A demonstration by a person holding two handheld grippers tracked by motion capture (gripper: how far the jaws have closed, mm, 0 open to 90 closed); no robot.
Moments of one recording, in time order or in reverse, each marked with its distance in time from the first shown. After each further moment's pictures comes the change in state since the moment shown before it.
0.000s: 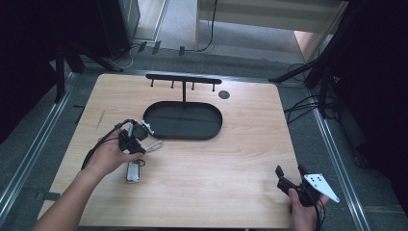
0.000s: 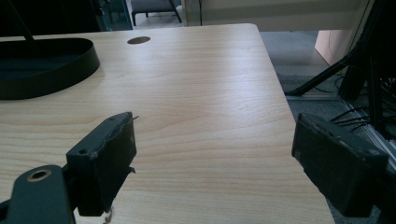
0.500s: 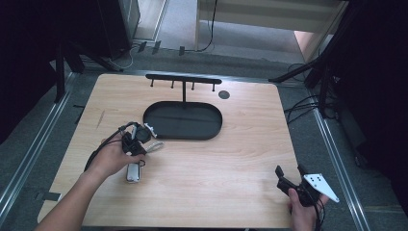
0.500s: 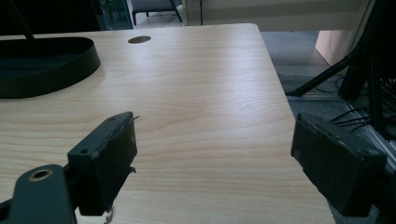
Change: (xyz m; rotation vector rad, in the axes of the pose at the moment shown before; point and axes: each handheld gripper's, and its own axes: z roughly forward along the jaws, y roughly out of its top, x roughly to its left) left arm -0.007 0.000 0.007 0.015 -0.006 0.037; right arm 0.000 0.000 0.000 -0.003 0.002 -0.007
